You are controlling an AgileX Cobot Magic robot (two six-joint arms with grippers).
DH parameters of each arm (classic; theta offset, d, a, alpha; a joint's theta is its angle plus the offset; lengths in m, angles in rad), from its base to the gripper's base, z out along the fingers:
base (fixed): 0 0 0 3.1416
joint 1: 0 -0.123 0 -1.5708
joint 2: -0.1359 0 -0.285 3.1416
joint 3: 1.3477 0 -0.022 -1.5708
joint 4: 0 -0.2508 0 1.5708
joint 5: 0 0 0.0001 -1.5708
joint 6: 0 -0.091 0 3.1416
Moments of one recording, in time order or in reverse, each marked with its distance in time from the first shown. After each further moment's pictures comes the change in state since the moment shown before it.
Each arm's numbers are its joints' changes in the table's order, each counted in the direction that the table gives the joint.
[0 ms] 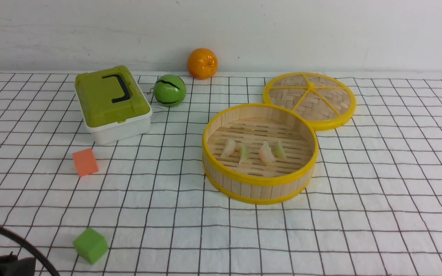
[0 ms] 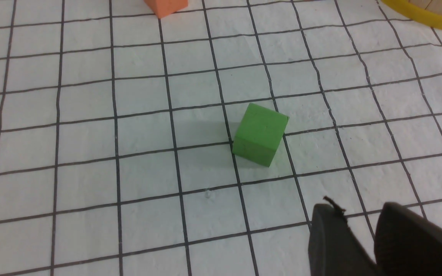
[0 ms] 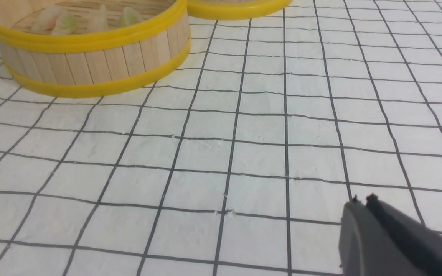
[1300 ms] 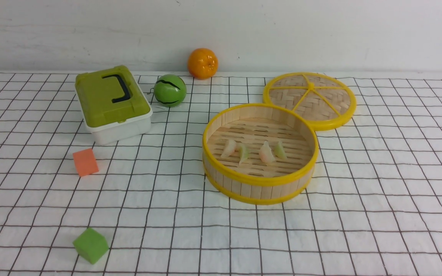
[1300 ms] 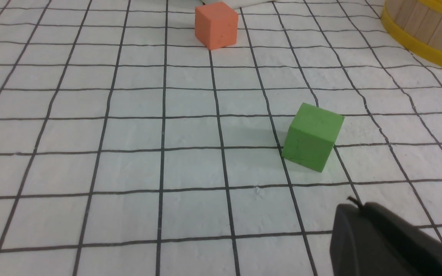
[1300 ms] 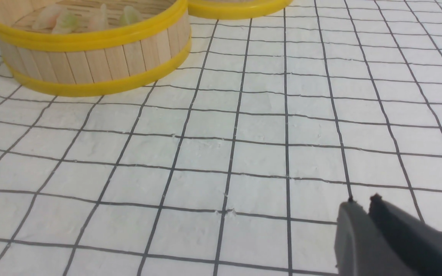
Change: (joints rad) right arm 0.001 0.000 0.000 -0.001 0.002 0.007; left arm -0.458 0.557 0.414 0.453 -0.240 -0.583
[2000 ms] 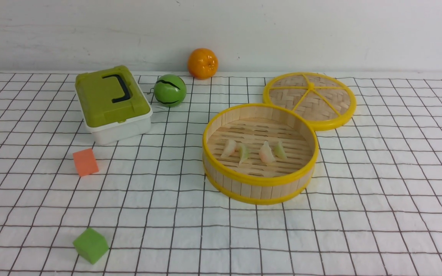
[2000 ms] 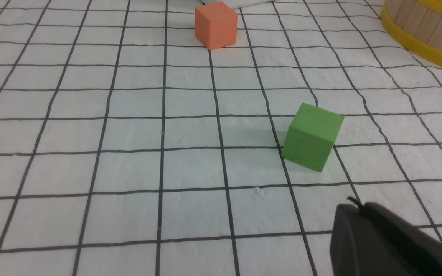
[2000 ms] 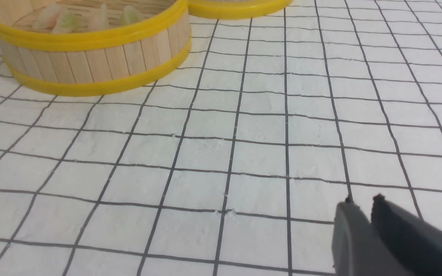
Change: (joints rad) right arm 0.000 0.000 0.000 0.000 0.000 0.000; left arm 0.000 0.000 0.000 0.001 0.000 -0.001
